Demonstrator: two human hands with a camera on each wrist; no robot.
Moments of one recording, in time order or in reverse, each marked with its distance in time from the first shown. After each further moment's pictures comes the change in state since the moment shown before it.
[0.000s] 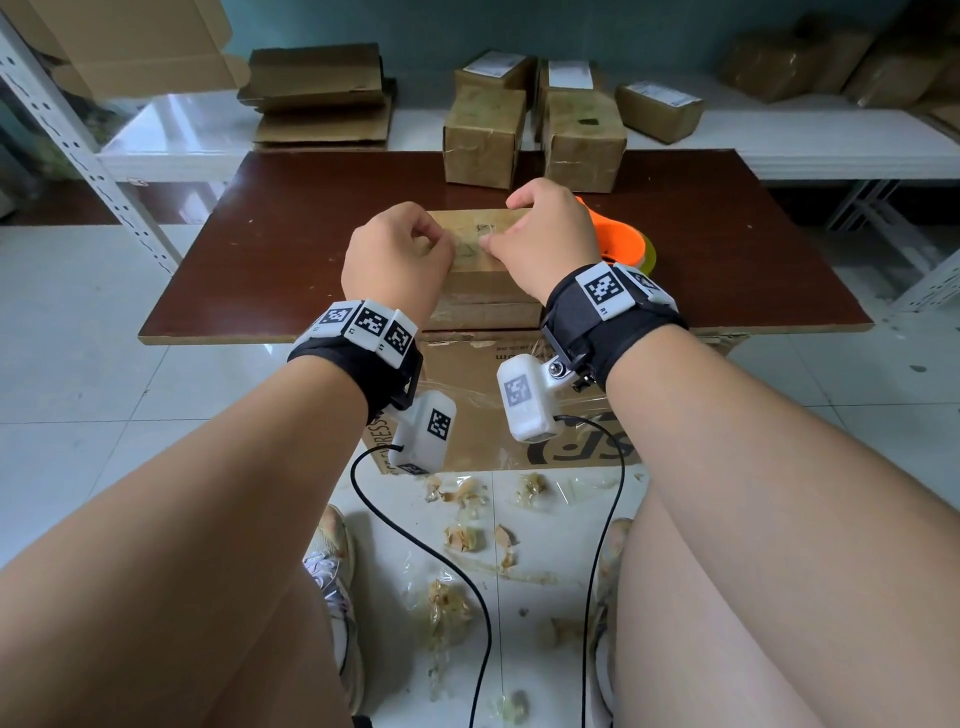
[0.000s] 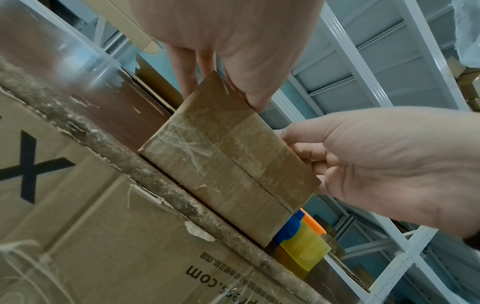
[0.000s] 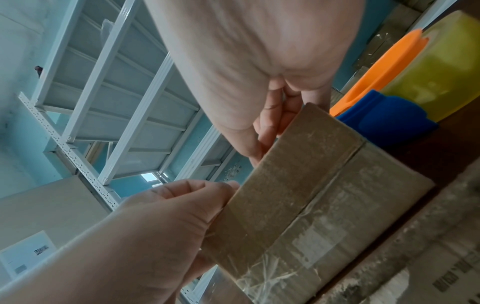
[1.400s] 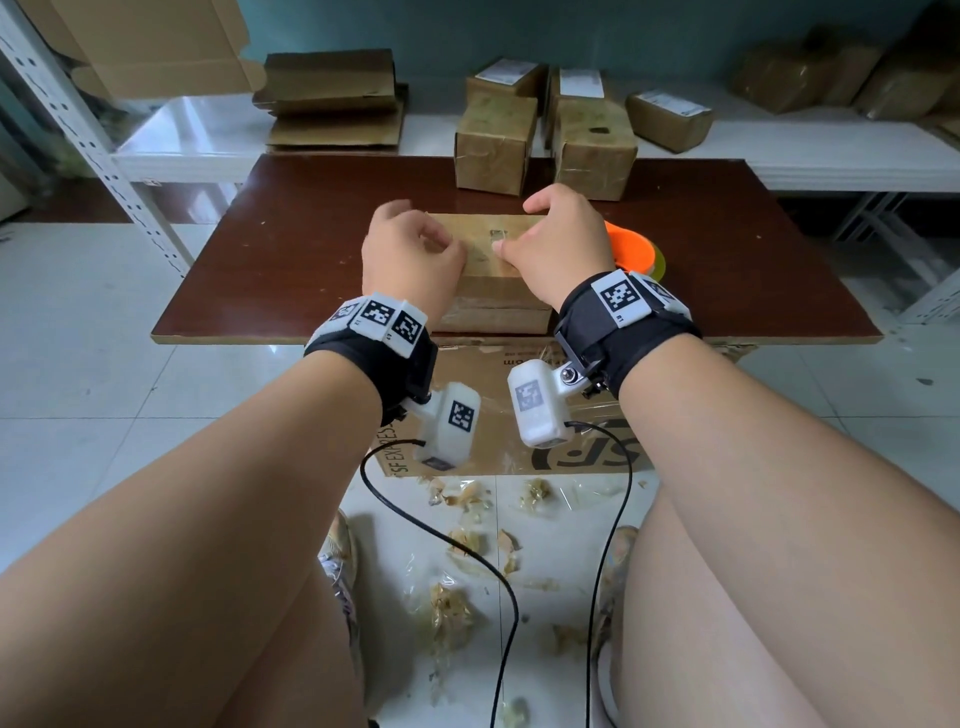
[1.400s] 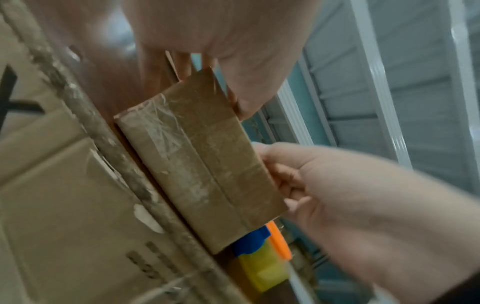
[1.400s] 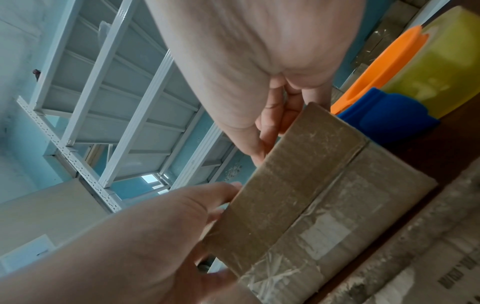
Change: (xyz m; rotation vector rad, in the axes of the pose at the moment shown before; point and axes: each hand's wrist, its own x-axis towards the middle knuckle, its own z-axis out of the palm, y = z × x) left_hand 0.008 -0.001 0.003 -0.134 0.002 -0.078; right_hand -0.001 -0.001 -0.002 0.019 0.013 0.026
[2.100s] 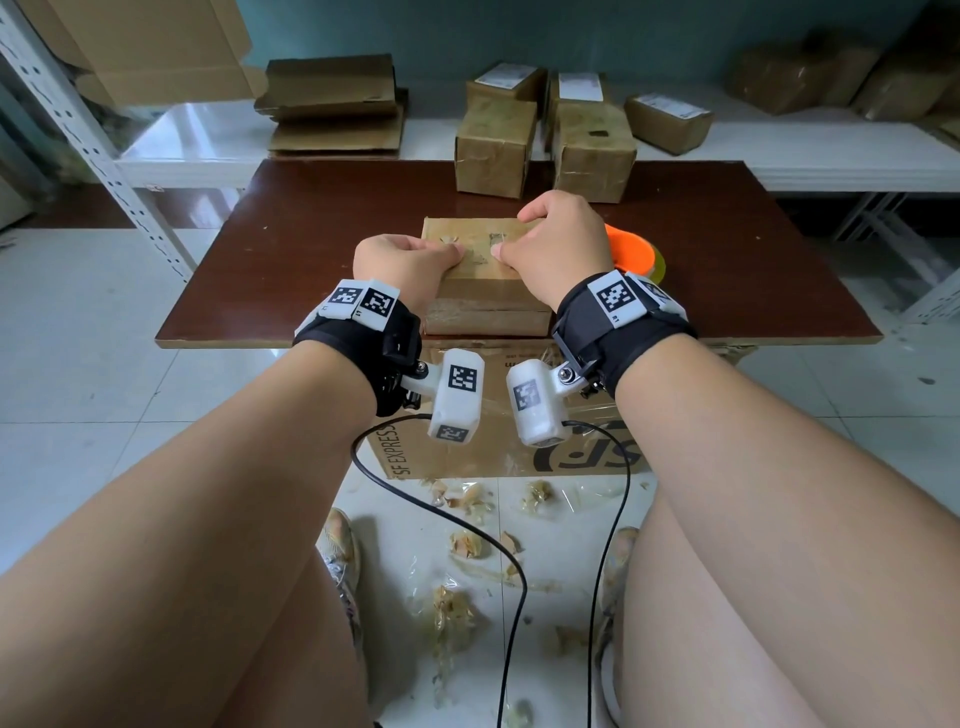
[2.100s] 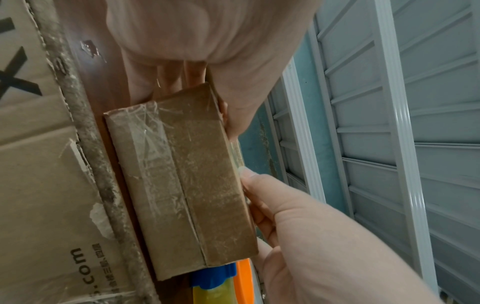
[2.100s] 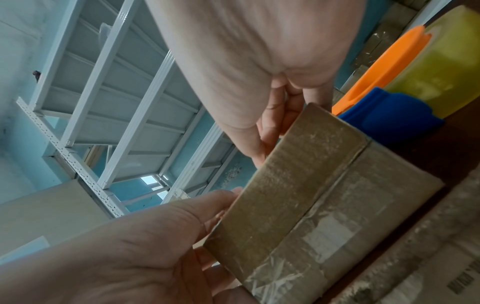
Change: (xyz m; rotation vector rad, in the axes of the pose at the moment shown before) left_hand 0.008 0.002 -0.007 -0.319 -0.100 -0.480; right_hand 0.001 -0.003 0.000 -0.021 0.001 0.019
